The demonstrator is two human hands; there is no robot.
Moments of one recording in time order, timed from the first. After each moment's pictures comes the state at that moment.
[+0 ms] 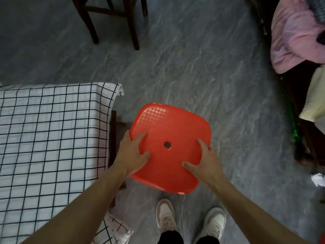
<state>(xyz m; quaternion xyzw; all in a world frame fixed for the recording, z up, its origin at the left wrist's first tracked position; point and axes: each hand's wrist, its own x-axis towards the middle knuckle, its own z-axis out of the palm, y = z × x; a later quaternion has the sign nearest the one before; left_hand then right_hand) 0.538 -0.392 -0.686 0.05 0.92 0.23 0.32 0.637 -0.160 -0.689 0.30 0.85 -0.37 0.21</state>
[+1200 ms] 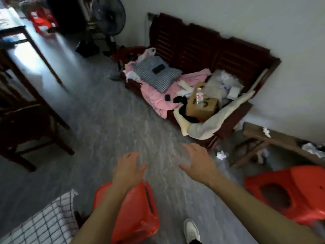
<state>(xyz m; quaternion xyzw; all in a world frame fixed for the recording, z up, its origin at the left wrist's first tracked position) 0.610 -0.199 -0.309 0.37 0.89 0.18 0.20 0.813 -0.028 -0.288 0.39 0.89 -0.23 0.01</state>
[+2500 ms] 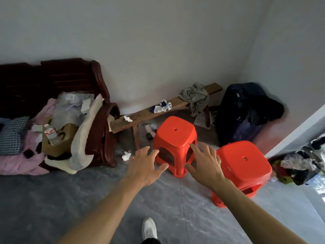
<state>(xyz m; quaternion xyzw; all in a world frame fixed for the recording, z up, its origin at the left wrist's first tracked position) 1.183 0.052 -0.261 0.81 0.57 -0.04 0.14 1.403 -0.012 -0.264 0.77 0.61 -0.15 -0.10</state>
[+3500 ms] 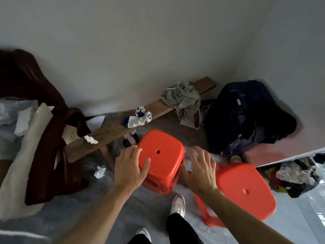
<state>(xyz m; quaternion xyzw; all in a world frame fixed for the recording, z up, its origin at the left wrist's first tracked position) 1.316 0.375 -0.378 0.81 0.55 0.12 0.13 1.542 0.280 -0.372 0.81 0.56 -0.12 -0.12</state>
